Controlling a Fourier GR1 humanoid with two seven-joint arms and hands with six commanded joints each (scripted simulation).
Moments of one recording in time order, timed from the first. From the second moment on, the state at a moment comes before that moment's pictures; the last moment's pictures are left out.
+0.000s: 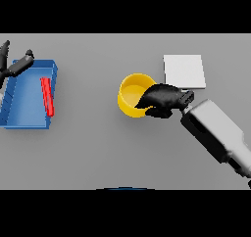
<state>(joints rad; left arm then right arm) -0.67 0.91 -0.68 -1.16 0.36 0.32 0.50 -0.66 -0.43 0.62 -1.27 0.68 0.52 -0.18</state>
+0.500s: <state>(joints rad) -0.68 0.92 -0.67 -1.15 0.37 0.31 0.47 -0.76 -0.45 0.57 -1.24 0.64 0.54 -0.09</state>
